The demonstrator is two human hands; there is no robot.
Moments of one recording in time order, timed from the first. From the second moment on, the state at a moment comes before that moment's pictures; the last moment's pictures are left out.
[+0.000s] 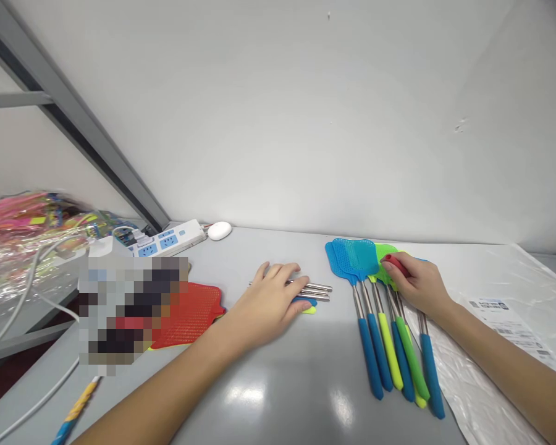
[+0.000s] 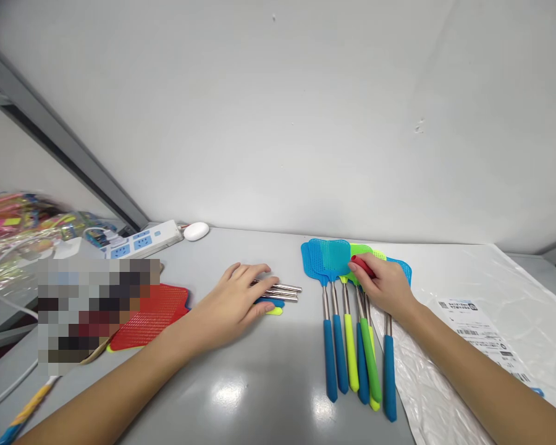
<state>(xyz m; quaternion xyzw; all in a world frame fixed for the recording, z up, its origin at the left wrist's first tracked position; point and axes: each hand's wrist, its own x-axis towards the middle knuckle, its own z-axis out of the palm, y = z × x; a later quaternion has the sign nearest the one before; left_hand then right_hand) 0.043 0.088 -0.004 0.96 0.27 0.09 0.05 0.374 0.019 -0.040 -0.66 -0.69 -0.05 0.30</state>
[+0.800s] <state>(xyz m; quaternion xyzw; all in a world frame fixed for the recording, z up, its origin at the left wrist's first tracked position) 0.039 0.087 -0.004 0.96 0.27 0.06 0.06 0.374 0.018 -0.041 -0.67 -0.68 -0.03 0.30</state>
